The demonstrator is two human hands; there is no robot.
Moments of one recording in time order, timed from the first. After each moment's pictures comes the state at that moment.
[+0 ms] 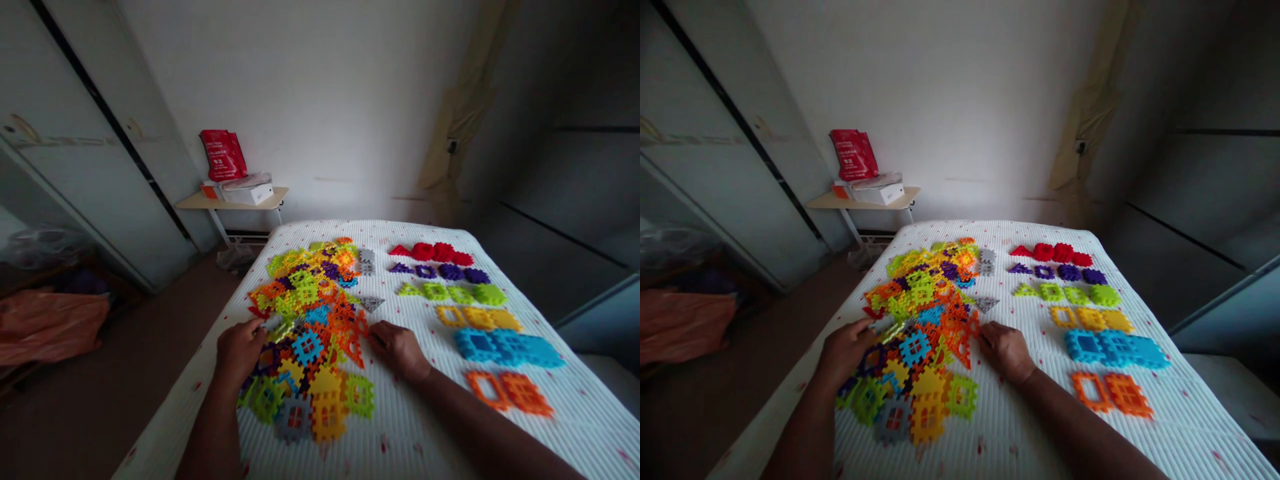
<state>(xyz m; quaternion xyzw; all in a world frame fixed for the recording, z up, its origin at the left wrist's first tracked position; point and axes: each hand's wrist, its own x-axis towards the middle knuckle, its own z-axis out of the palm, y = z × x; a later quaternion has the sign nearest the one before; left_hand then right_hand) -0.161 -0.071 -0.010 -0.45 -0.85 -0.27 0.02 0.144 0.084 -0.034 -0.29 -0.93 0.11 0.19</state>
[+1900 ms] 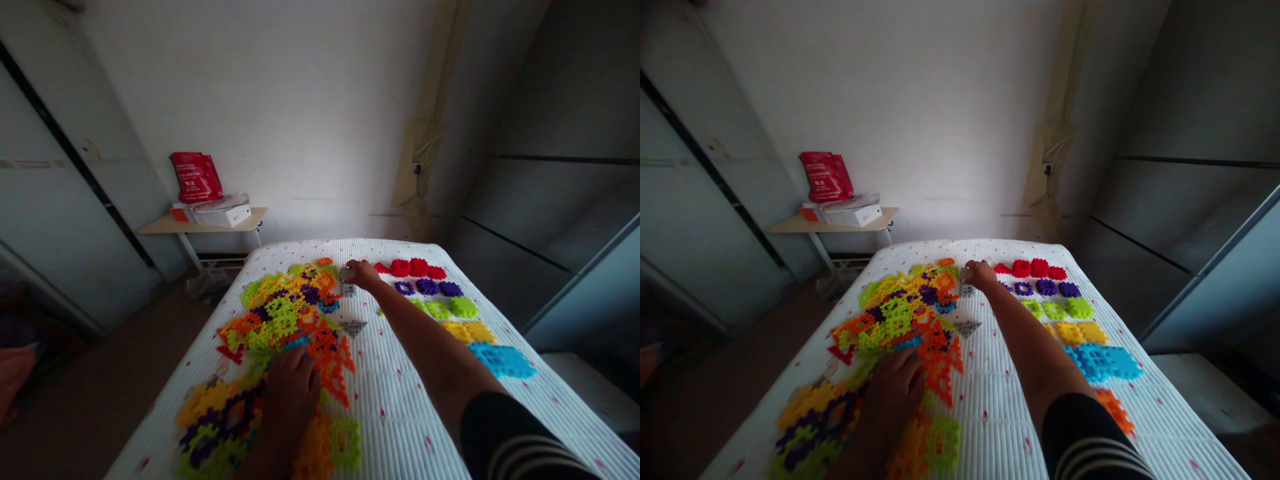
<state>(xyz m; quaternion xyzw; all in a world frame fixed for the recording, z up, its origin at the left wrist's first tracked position) -0.049 -0.017 -0.020 -0.66 -0.72 -0.21 0.09 0.063 0.271 0.025 -0.47 -0.87 0.06 0.12</state>
